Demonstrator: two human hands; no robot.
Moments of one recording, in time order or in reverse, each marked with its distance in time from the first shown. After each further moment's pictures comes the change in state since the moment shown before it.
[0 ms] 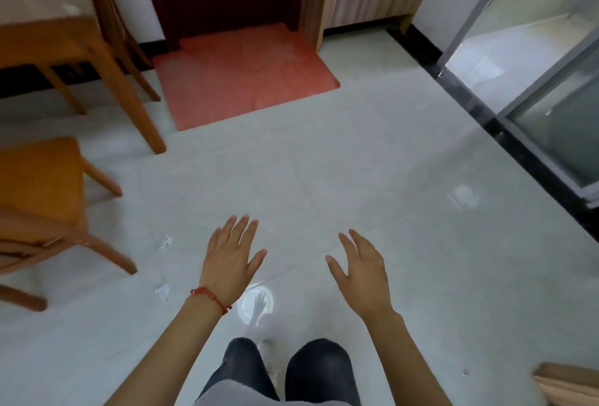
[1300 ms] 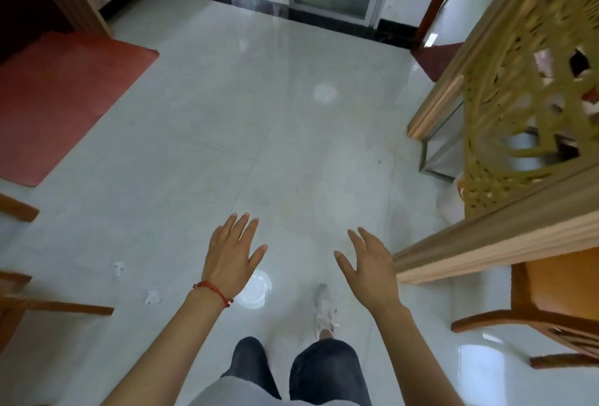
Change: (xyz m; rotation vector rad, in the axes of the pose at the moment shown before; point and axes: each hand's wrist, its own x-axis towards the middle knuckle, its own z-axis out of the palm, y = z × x) left_hand -0.289 -0.055 0.043 0.130 -0.221 0.755; right_hand -0.451 -0.099 0.146 0.172 0.312 0.736
